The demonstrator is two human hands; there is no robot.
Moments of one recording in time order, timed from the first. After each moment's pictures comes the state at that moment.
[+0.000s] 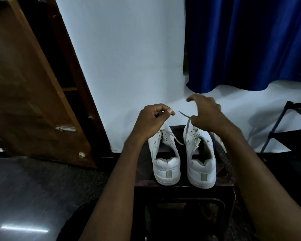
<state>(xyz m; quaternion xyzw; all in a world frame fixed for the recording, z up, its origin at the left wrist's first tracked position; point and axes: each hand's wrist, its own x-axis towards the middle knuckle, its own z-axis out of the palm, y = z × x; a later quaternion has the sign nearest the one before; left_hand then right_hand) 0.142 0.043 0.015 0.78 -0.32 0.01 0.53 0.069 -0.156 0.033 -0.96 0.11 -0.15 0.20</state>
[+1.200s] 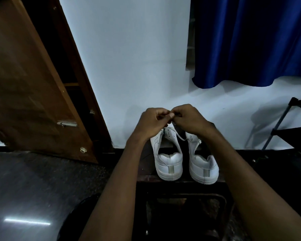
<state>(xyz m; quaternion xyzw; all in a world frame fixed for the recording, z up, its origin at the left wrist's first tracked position) 0.152 0.047 -0.007 0.80 -0.31 -0.02 0.51 0.094 -0.116 0.004 -0.91 0.00 -0.14 0.38</state>
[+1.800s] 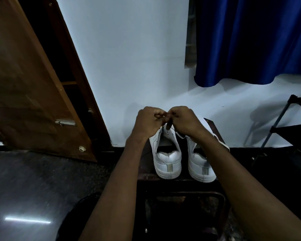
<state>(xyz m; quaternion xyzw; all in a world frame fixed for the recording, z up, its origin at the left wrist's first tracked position) 0.168 0.044 -0.027 0.84 -0.30 0.06 0.45 0.101 -0.104 -0.013 -0.90 0.07 -0.13 0.40</state>
